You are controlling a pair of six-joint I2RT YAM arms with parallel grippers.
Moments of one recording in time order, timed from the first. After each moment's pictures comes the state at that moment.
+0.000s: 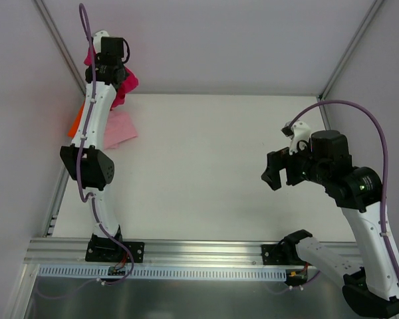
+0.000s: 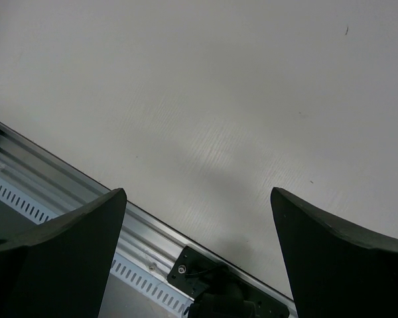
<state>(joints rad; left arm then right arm) -0.11 2.03 2.28 -0.84 -0.45 -0.42 0.41 0.90 1.39 -1.21 -0.17 0.01</state>
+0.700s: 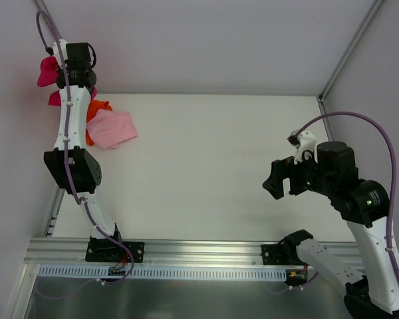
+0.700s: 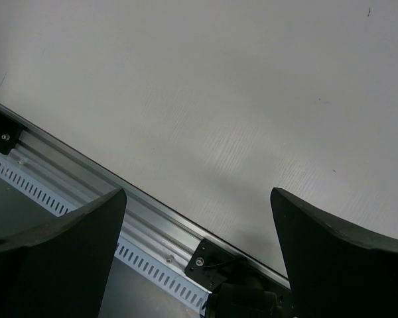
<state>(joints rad) 0.11 1.95 2.13 -0.79 -0.56 -0.43 0.41 0.80 1.33 -1.23 -0.21 0.07</state>
